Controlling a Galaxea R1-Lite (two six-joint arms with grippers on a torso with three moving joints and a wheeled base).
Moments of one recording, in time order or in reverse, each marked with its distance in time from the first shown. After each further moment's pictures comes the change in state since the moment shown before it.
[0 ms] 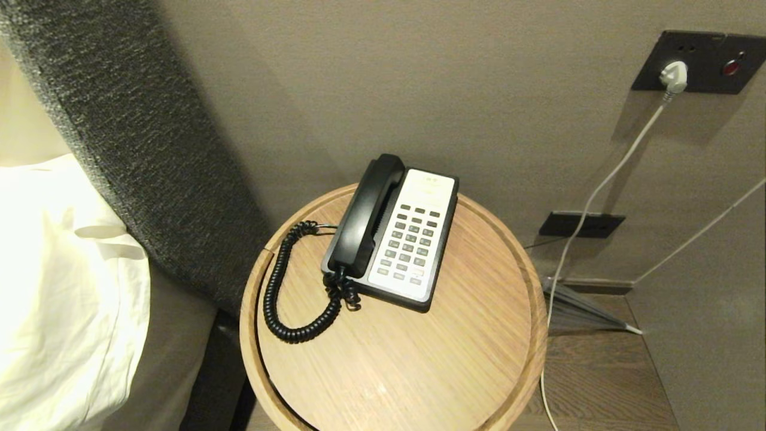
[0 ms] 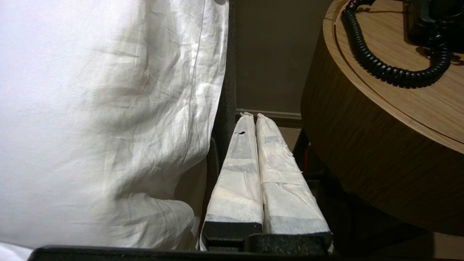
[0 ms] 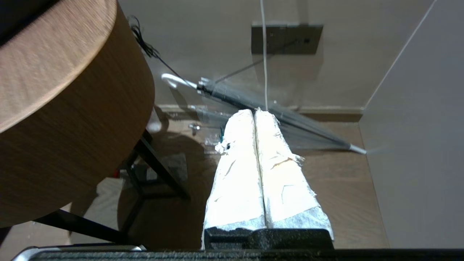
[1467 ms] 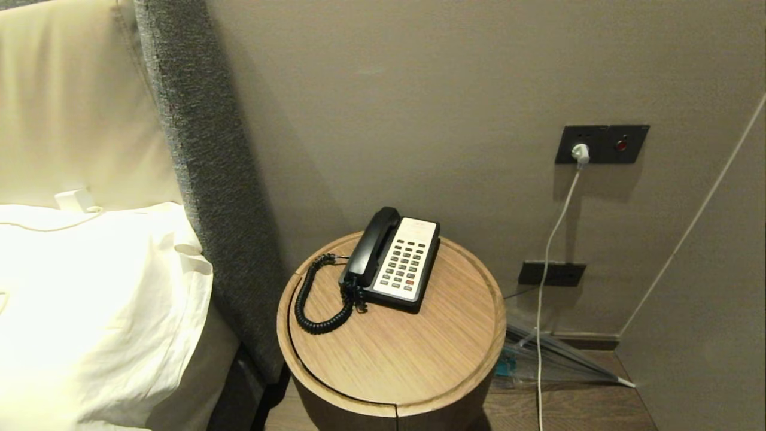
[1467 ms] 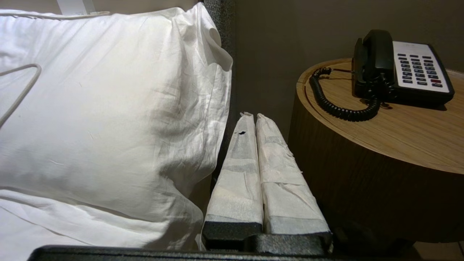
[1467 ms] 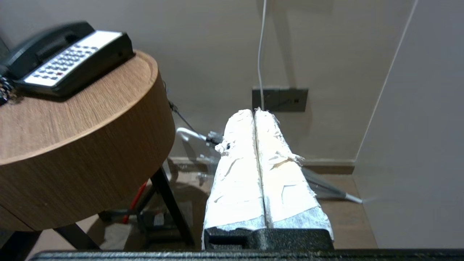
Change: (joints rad) left arm 0.000 0.000 0.000 -0.002 0.002 0.000; right arm 0.000 0.001 0.000 0.000 0.000 0.000
